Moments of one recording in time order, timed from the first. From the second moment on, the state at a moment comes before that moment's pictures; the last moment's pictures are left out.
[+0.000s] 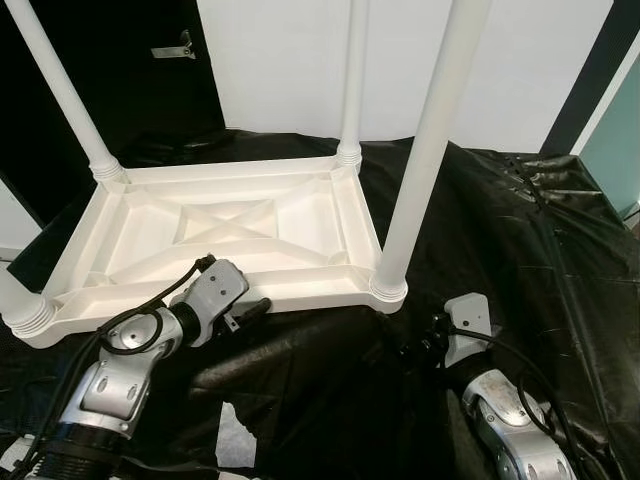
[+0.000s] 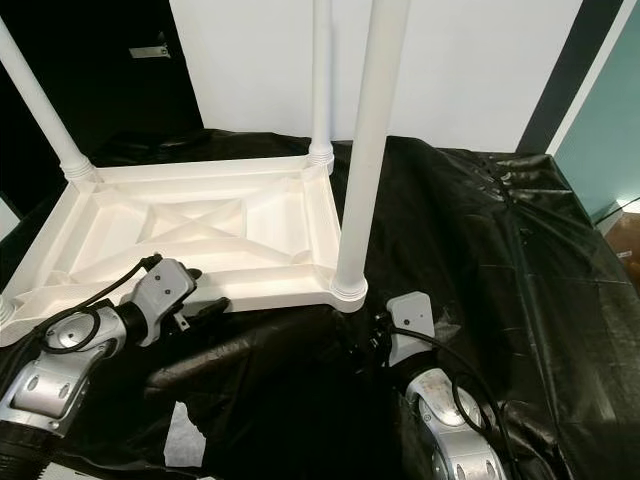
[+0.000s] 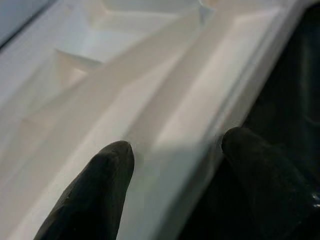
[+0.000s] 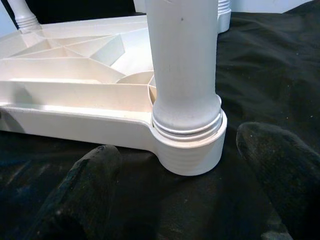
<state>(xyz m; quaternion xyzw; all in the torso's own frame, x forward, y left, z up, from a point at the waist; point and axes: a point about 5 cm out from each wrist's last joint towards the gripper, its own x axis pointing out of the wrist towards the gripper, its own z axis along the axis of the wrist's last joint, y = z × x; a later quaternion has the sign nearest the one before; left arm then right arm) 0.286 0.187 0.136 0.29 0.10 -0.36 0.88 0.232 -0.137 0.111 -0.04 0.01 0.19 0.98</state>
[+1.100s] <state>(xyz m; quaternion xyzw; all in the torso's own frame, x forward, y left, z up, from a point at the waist) 0.303 0.158 0.123 0.29 0.13 -0.48 0.81 0.247 -0.124 0.116 -0.06 -0.01 0.22 0.97</state>
